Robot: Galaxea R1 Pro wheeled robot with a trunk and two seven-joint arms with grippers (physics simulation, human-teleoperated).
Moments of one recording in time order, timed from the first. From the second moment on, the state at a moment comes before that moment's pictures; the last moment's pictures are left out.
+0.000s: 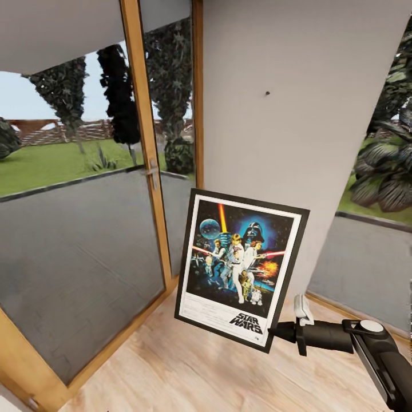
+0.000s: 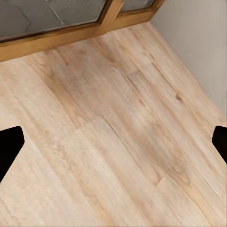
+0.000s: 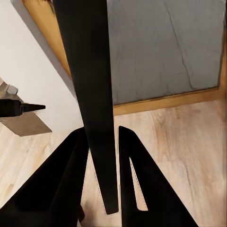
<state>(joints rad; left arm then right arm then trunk) -0.26 0.20 -0.12 -0.03 0.89 -0.52 -0.69 -0.33 -0.32 -0.07 -1.25 -0.02 0.35 1.33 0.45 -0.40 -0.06</state>
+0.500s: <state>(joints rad) -0.26 0.20 -0.12 -0.03 0.89 -0.52 -0.69 -0.33 -0.32 -0.07 -1.25 -0.02 0.35 1.33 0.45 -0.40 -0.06</state>
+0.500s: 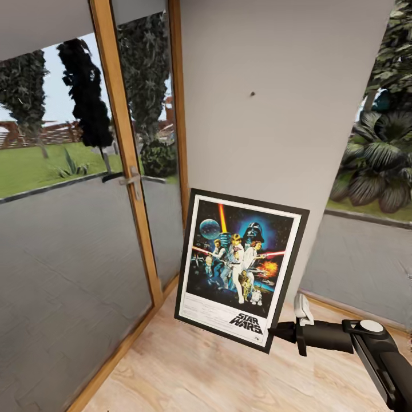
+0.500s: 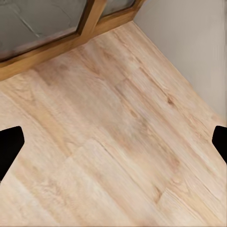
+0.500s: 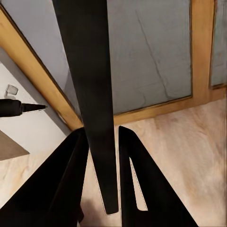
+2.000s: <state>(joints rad) -0.26 0.20 -0.12 -0.03 0.89 -0.52 -0.69 -0.33 -0.32 -0.07 -1.25 -0.02 0.35 1.33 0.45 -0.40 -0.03</state>
